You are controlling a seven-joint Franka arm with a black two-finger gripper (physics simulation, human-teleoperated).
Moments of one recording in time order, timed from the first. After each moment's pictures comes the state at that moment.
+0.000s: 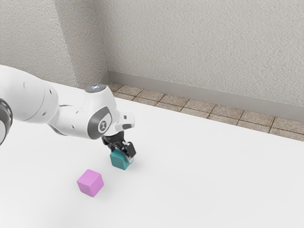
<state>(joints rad) -0.32 0.33 0.26 -2.14 -0.24 2.54 0.25</state>
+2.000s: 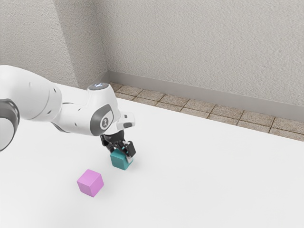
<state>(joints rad) -0.31 0.37 0.28 -2.07 -0.24 2.46 0.22</state>
